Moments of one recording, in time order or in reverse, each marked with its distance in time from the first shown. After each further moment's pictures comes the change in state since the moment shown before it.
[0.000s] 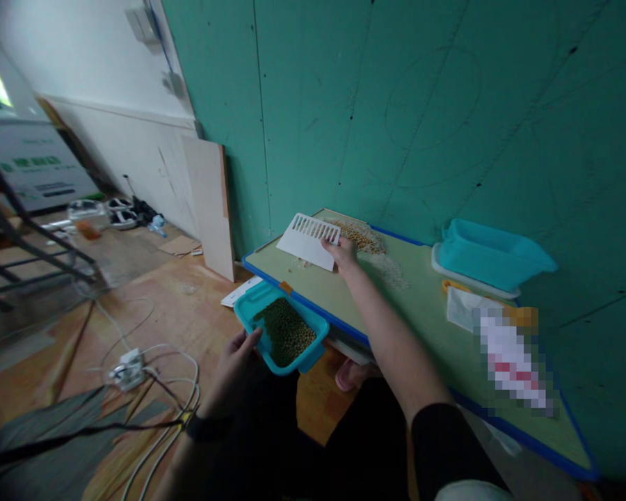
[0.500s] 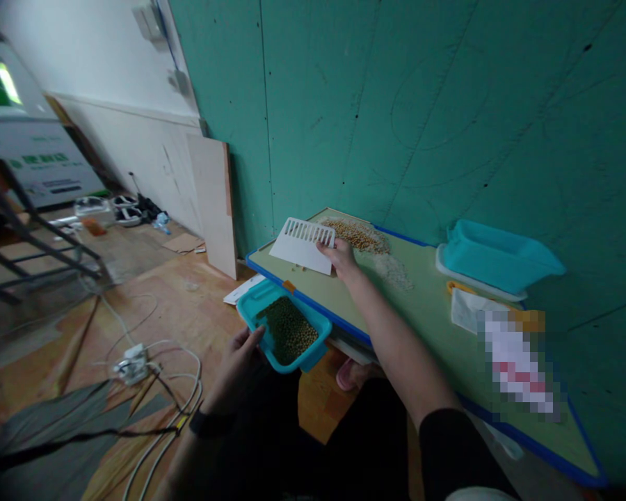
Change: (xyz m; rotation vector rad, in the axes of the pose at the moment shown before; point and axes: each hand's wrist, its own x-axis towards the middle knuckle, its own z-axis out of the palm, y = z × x) left_hand -0.001 0.004 0.001 0.032 0.013 0.010; right_hand -0.015 -0.005 0.013 0.028 -0.106 0.040
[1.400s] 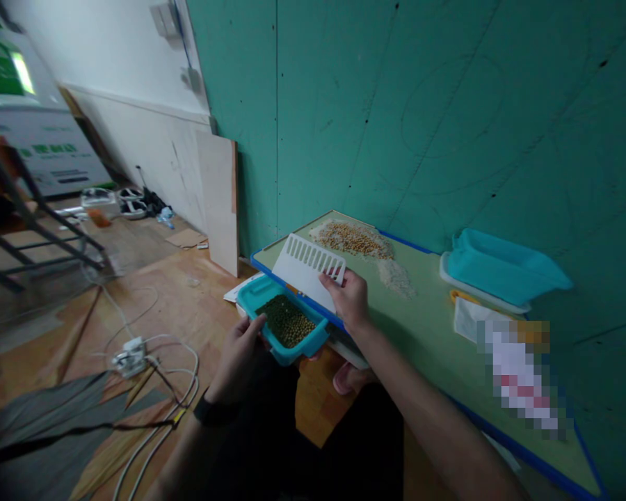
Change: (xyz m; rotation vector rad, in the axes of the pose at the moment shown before) left_hand 0.007 0.021 0.017 0.007 0.117 0.038; right_hand -0.120 -0.021 0.007 -0.212 0.166 -0.149
